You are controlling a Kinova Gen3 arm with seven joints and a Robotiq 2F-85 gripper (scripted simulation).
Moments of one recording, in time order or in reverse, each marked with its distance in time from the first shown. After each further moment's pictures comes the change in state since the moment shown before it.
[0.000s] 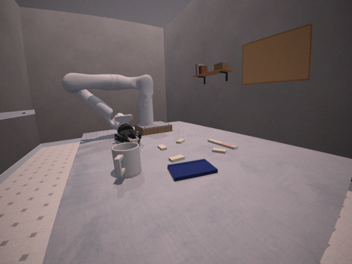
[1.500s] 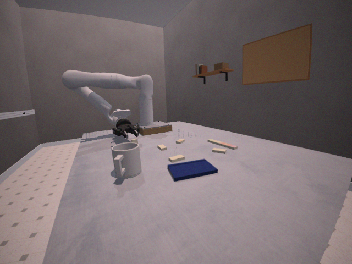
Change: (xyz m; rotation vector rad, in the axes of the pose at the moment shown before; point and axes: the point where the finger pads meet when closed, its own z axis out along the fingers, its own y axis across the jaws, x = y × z) arm 0.018 0.000 -0.031 -0.001 -0.001 0.000
